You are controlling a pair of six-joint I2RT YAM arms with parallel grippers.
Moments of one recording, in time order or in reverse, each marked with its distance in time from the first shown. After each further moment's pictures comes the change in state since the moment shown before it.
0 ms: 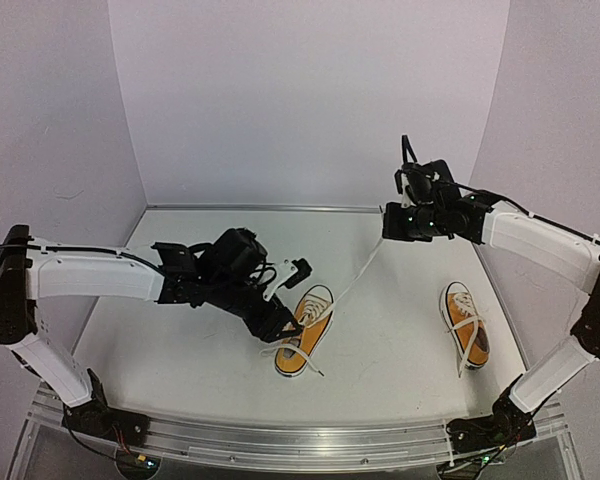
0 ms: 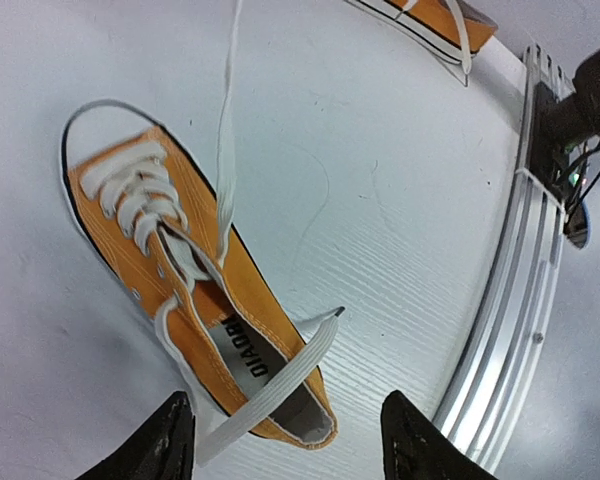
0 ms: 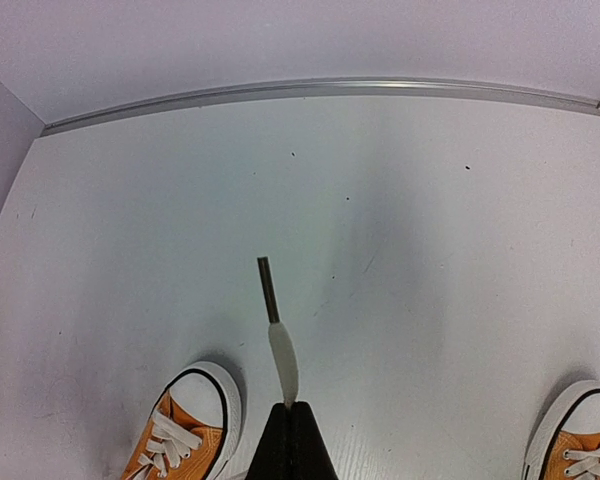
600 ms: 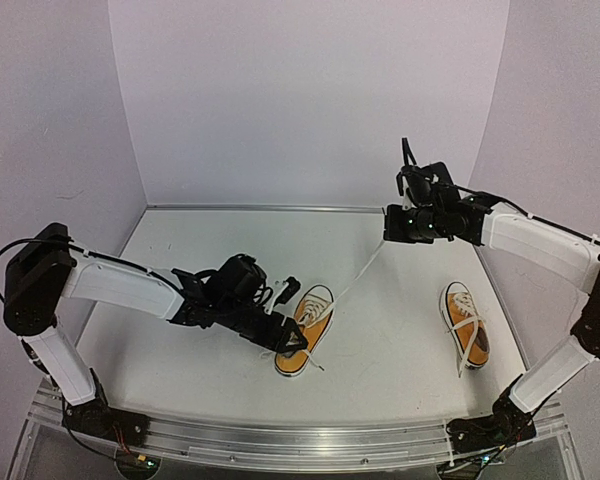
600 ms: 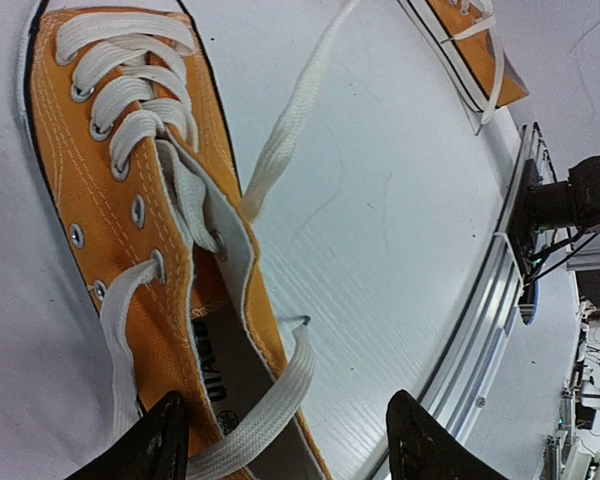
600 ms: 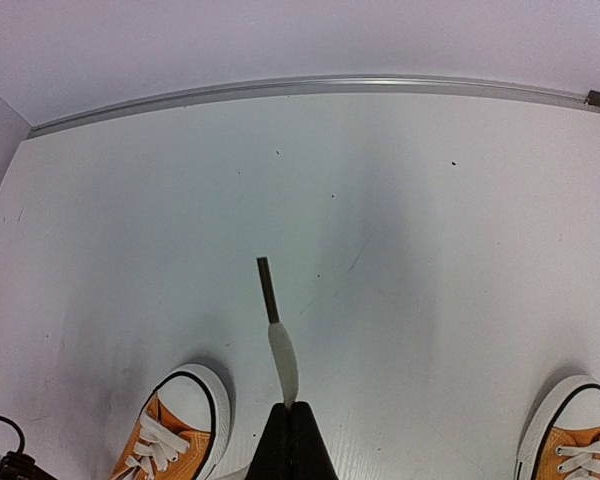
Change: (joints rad) left arm 0.037 0.124 -0.131 0.278 0.128 -0.371; right arm 0.000 0.000 -0.014 0.000 0.029 0.002
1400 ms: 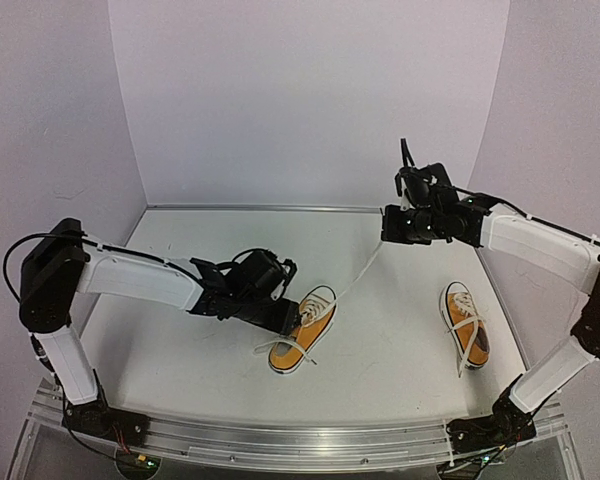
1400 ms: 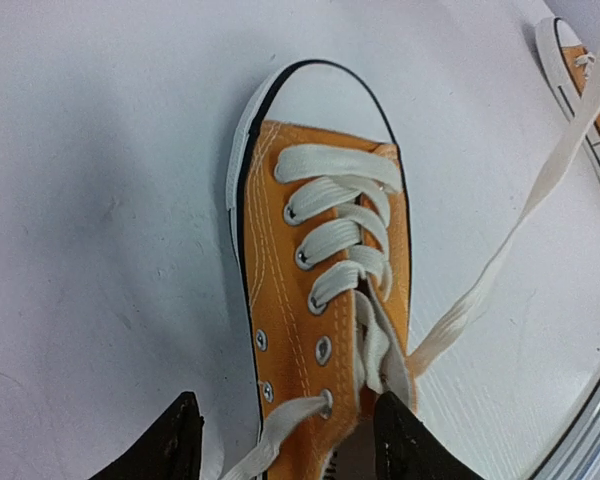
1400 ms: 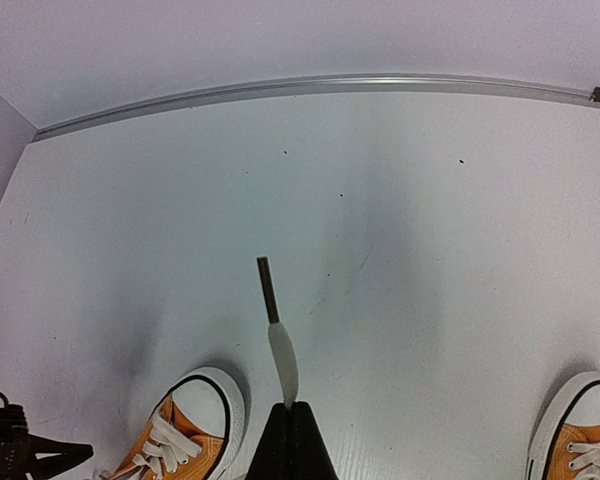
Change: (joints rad) left arm -0.034 0.089 0.179 -0.179 -0.449 -0.009; right arm 0.014 0.000 -0.006 0.013 0.003 0.023
